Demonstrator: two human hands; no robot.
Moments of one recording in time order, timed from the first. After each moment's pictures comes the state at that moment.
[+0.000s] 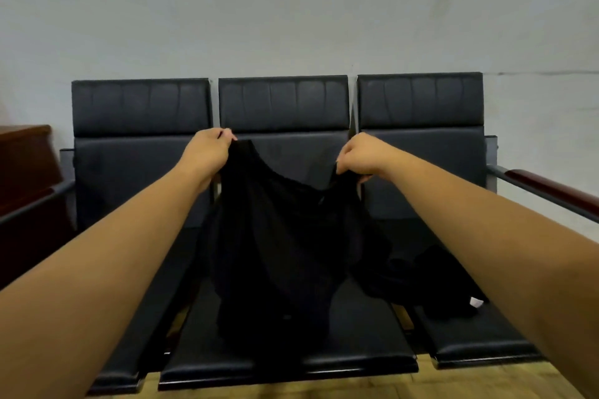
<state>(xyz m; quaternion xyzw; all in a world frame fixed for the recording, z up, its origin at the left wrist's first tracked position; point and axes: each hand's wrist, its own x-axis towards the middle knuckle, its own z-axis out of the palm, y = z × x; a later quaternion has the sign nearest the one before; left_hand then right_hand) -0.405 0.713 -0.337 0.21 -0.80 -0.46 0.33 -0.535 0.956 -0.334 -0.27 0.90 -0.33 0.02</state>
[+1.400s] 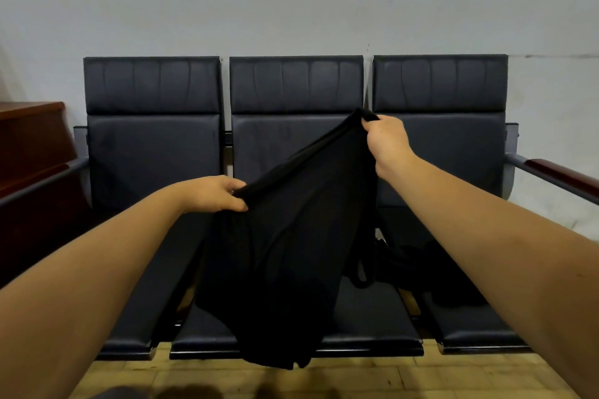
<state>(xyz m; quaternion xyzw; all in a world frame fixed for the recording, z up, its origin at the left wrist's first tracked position) -0.372 0.673 -0.402 0.08 -0.93 -0.33 -0.08 -0.529 0.941 -0.358 -0.13 0.69 -0.71 -0.01</state>
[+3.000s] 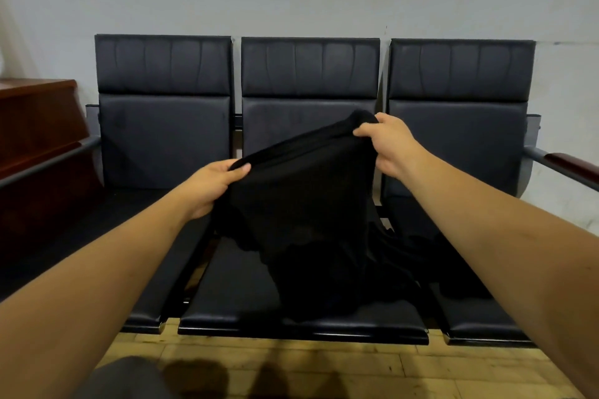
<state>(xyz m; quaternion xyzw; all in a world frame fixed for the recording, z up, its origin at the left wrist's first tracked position) -0.367 0.673 -0.445 0.13 -0.74 -0.65 0.11 -0.533 0.931 -0.383 -0.19 0.65 -0.72 0.12</state>
